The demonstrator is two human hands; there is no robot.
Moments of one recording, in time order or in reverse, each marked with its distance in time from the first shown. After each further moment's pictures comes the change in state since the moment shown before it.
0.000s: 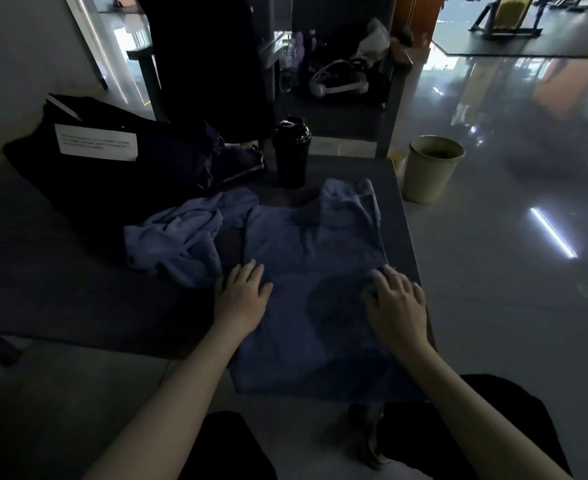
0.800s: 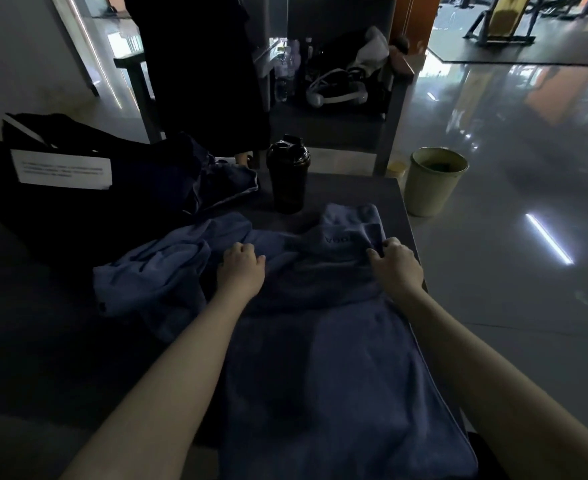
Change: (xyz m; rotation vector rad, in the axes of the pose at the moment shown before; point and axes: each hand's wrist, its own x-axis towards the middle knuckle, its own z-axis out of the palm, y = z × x) left_hand 0.141 0.016 -0.022 -0.084 0.022 -0.141; right_hand 0.160 -0.015 -0.010 0.239 -0.083 0.303
